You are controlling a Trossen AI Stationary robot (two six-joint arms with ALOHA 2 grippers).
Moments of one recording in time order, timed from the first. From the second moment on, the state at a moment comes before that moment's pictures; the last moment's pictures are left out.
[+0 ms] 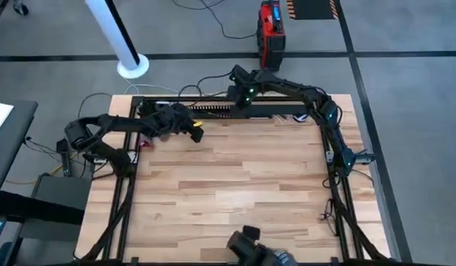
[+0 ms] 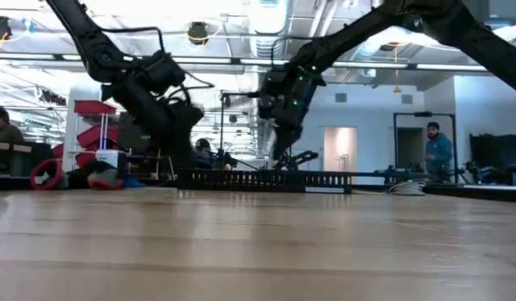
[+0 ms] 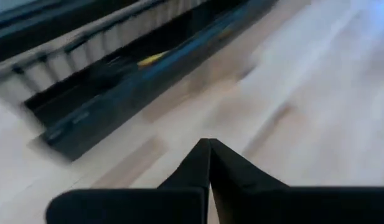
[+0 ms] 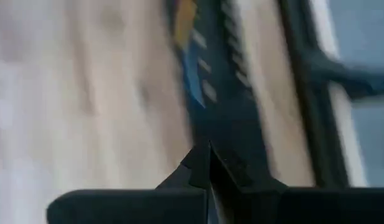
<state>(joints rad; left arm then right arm) 0.57 1.46 0.59 0.19 0.04 -0.27 -0.64 2.22 1.93 -0.92 -0.17 -0.39</state>
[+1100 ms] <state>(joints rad) 0.56 1.92 0.85 0.55 0.10 -0.16 -0.64 2.23 1.88 -0.87 -0.18 -0.48</state>
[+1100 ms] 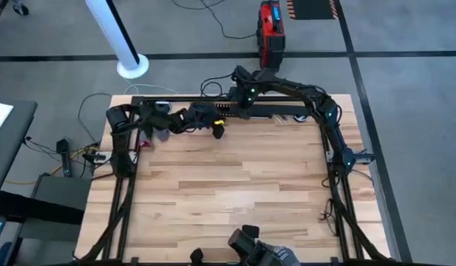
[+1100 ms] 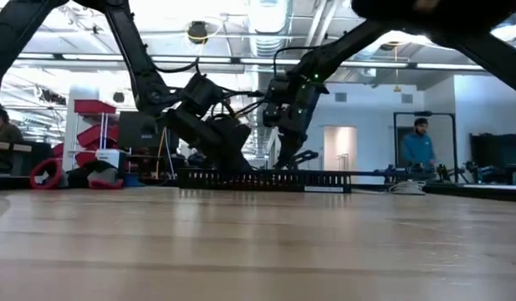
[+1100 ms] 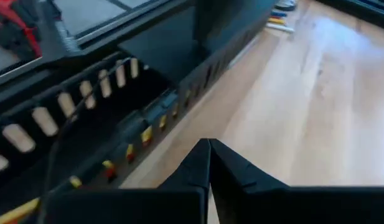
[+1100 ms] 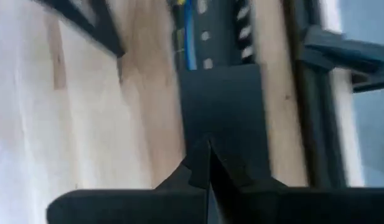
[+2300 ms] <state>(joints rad) 0.60 1.92 0.98 0.31 0.05 -0.10 -0.65 2.25 1.86 -0.78 -0.19 -0.50</state>
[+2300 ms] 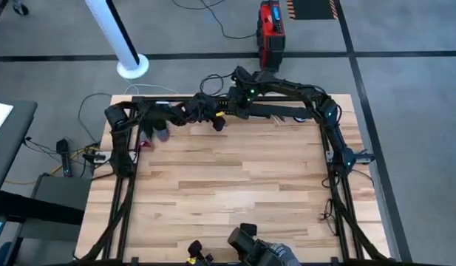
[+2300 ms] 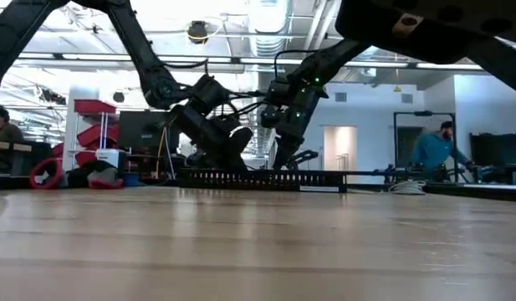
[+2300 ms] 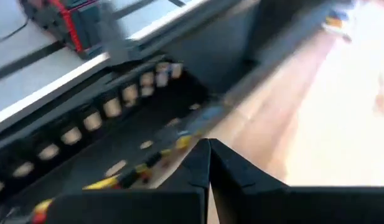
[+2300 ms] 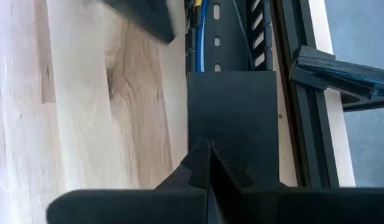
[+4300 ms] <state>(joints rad) 0.73 2.00 1.10 0.22 0.18 -0.16 -0.70 2.21 1.78 -0.68 -0.13 -0.42</state>
